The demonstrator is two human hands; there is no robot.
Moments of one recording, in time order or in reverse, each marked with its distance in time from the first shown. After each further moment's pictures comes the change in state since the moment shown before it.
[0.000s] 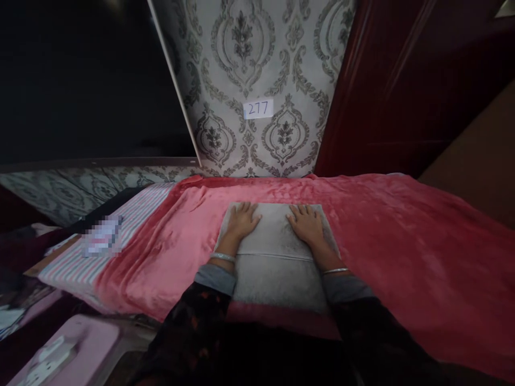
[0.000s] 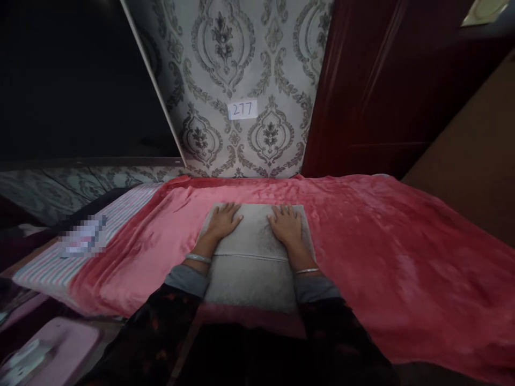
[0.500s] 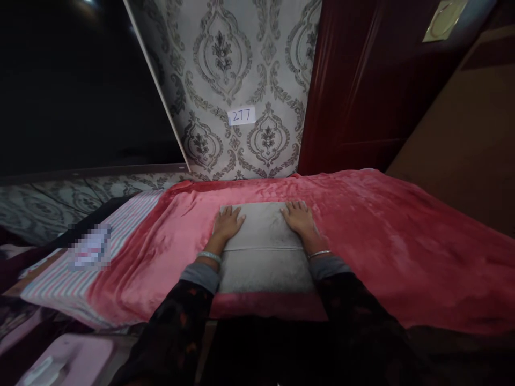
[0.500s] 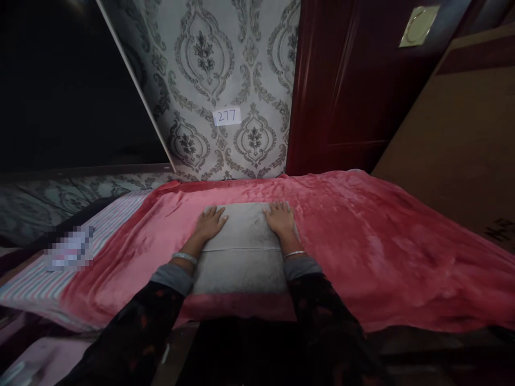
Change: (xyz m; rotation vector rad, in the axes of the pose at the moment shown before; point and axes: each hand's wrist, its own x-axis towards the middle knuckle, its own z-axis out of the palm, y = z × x) left_hand -0.007 -0.015 0.000 0.046 -0.150 -0.019; right_hand 0.001 0.015 -0.009 0.055 -0.069 0.130
